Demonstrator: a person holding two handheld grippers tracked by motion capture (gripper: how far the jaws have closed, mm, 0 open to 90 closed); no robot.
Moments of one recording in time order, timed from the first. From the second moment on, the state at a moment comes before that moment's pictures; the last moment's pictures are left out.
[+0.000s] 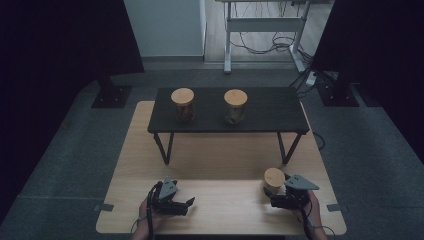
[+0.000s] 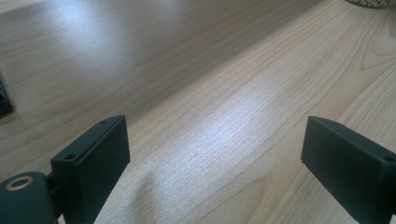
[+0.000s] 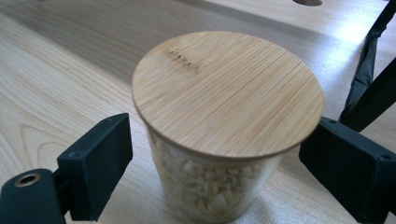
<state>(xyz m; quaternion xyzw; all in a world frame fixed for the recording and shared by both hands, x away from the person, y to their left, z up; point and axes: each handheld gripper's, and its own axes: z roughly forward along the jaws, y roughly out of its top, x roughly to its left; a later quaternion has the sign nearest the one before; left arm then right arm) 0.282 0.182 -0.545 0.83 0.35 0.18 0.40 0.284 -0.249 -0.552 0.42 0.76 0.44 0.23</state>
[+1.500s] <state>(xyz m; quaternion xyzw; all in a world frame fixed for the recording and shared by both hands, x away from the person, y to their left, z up) 0.282 0.183 -0.544 0.83 0.35 0.18 0.40 0.286 -0.233 -0.554 0.42 0.76 0.42 0.25</state>
